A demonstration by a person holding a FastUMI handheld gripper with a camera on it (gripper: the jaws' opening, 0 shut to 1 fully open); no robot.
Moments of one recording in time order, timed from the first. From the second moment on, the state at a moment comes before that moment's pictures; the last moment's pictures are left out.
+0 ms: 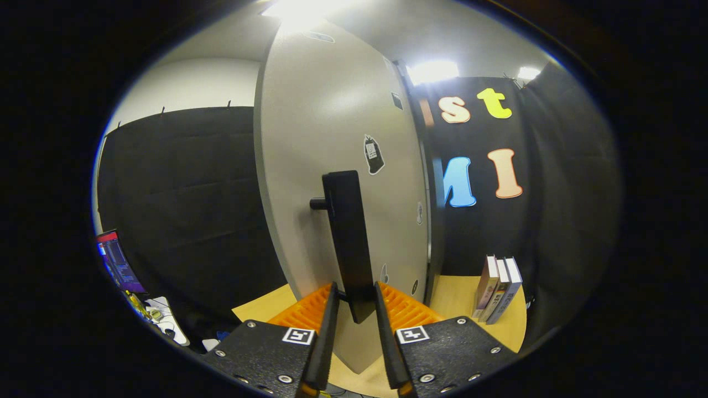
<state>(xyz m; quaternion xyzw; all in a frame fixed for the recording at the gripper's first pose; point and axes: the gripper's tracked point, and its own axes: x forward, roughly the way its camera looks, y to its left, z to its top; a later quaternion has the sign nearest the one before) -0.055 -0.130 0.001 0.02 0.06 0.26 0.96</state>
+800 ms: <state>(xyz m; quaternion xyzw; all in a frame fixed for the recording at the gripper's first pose) -0.064 -0.201 -0.007 0.01 -0.02 0.09 1.00</state>
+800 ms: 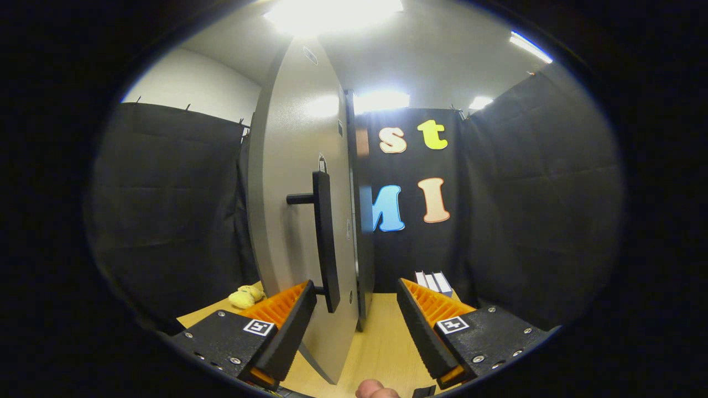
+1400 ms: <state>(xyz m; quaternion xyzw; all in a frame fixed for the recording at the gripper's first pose) -0.138 -0.077 -0.066 0.03 -0.09 0.06 0.99</state>
